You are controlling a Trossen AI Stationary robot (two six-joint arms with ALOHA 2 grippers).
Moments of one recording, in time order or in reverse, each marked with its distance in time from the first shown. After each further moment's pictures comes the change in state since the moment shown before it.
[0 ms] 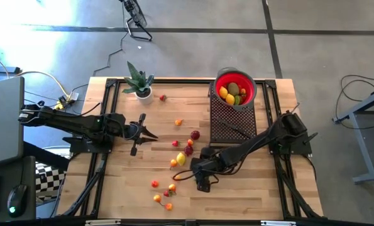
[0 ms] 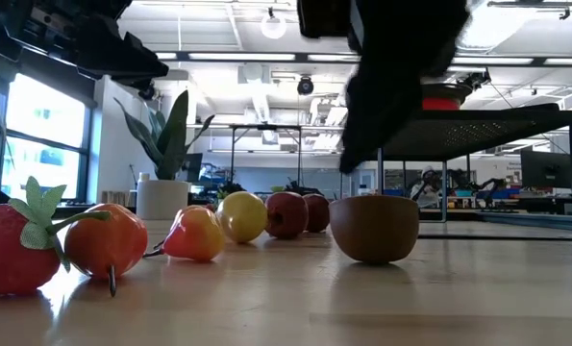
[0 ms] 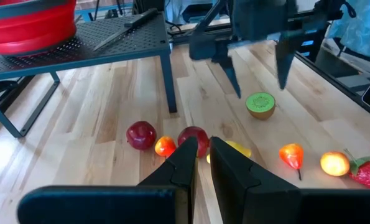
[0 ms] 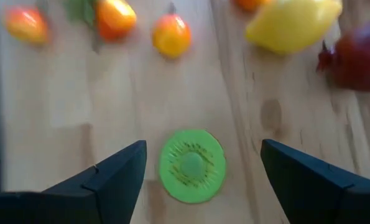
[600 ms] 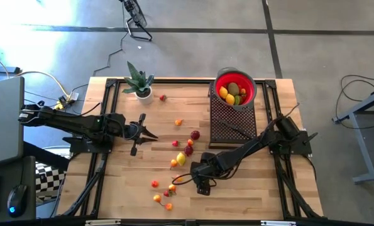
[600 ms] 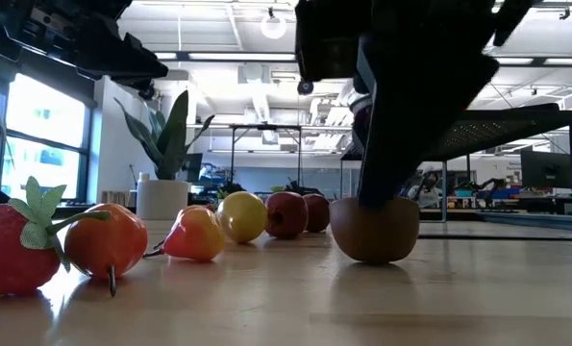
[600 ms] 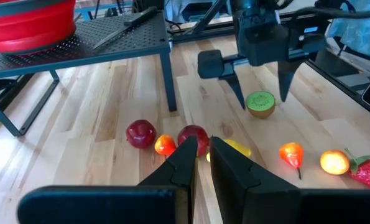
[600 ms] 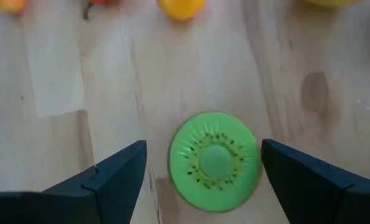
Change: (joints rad) left arm 0.000 0.000 0.000 -0.004 -0.001 -0.001; right arm 0.012 0.089 0.002 0.022 -0.050 0.052
